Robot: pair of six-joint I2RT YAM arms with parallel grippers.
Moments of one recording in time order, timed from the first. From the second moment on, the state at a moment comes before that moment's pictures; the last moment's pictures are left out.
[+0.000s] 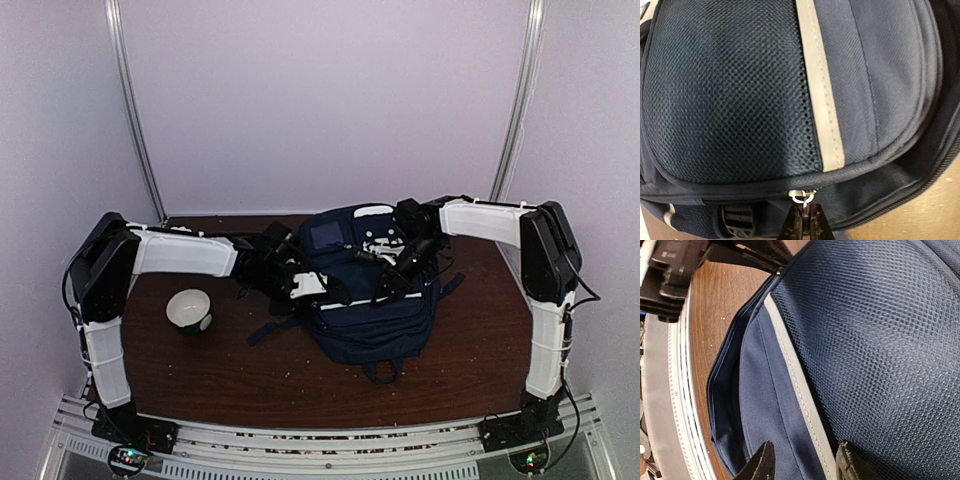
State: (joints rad) left arm -0.78 1.96 1.35 -0.41 0.19 0.84; right arm 0.49 2.04 1.61 -0.99 -0.68 -0.62
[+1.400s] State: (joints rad) left arm -0.99 2.21 1.78 -0.63 0.42 0.45; right arm 0.36 1.91 1.56 -0.89 -0.57 -0.34
